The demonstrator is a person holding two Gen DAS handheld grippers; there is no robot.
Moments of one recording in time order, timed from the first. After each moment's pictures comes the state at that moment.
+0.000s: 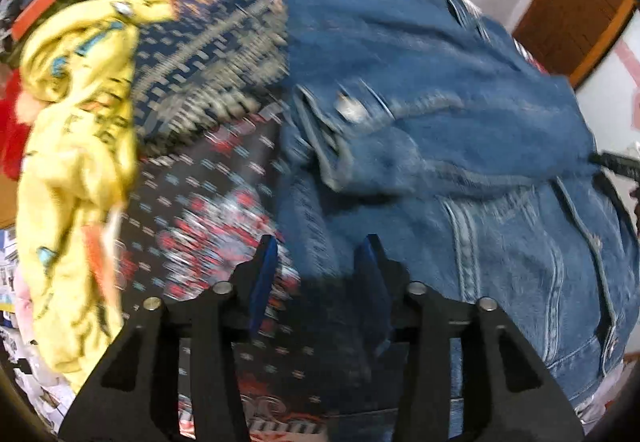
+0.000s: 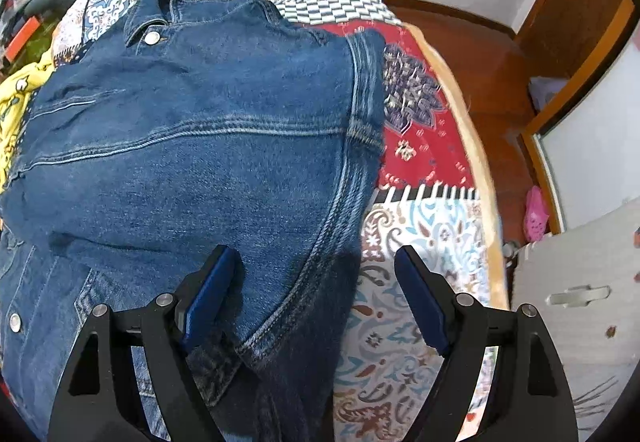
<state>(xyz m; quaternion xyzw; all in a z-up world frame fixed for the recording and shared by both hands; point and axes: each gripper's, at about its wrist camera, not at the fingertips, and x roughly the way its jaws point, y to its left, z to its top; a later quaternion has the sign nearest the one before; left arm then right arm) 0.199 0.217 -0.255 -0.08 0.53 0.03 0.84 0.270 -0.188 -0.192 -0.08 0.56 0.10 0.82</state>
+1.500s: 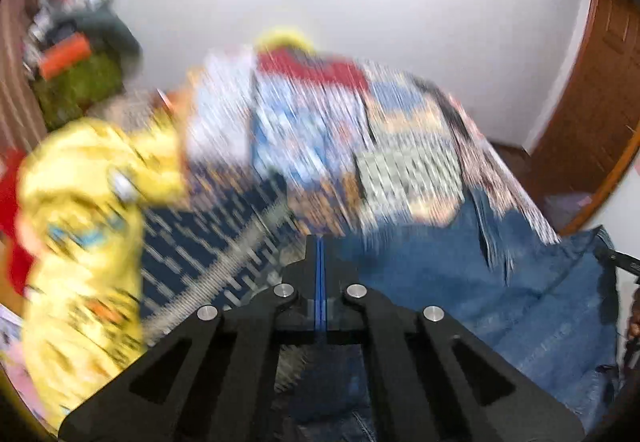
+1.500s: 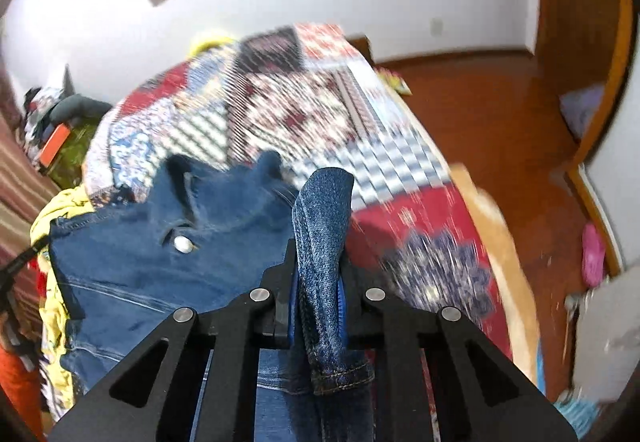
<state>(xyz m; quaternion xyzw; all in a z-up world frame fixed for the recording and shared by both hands) 0.360 0.269 -0.157 -0.10 0.34 0.10 0.93 0.386 -0.167 -0.125 0.06 0.45 0.16 0.88</state>
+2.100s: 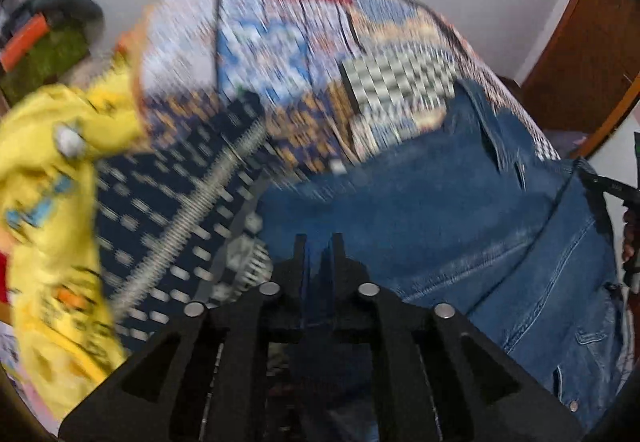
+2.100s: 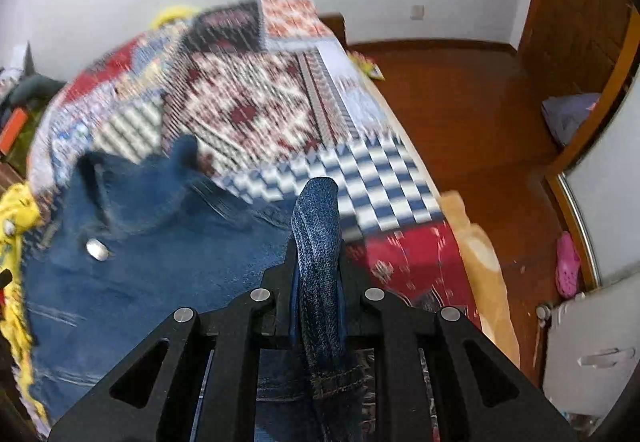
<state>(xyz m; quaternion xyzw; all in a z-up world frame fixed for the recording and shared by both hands) 0.398 0.258 -0.246 -0.10 0.49 0.03 0.87 0.455 -0.167 -0.183 0.00 0.50 0.09 0.86</state>
